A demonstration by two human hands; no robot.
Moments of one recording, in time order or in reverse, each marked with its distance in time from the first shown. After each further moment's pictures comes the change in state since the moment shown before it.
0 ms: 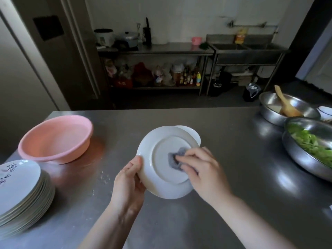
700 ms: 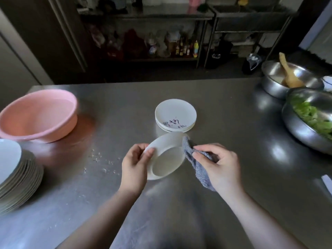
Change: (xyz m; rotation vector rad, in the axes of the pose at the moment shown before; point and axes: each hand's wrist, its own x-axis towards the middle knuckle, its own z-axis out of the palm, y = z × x) left_hand 0.016 -0.059 -0.014 0.593 0.015 0.285; right_hand -0.052 0.041 0.006 0.453 0.122 0.533
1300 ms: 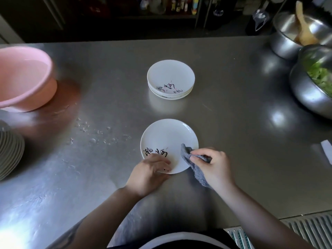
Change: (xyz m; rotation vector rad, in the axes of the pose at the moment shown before) left_hand -0.038 -0.114 0.001 0.635 -0.543 0.515; right_hand -0.056 0.089 0.002 -0.259 -0.129 0.263
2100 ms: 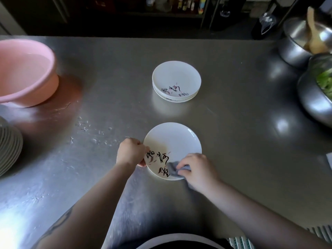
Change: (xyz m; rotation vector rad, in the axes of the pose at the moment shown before) left_hand 0.061 -0.028 -0.047 -0.216 0.037 -1.042; right_hand 0.023 -0.017 0.029 -0.550 -0.439 -0.103
